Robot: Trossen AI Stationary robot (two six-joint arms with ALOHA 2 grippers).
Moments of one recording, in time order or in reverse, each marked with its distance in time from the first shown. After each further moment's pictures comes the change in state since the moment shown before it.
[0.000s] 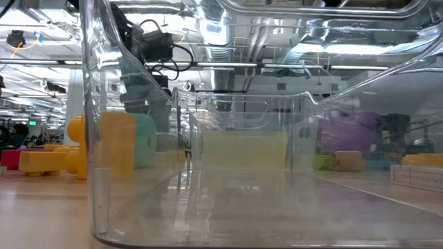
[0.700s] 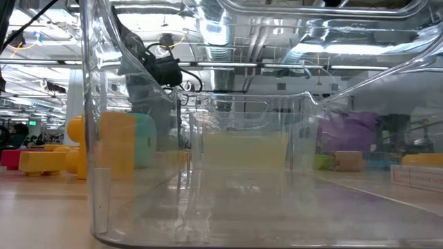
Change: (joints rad) left arm 0.019 0.220 0.007 0.048 -0.030 0.073; right arm 0.000 0.000 0.000 0.004 0.000 0.000
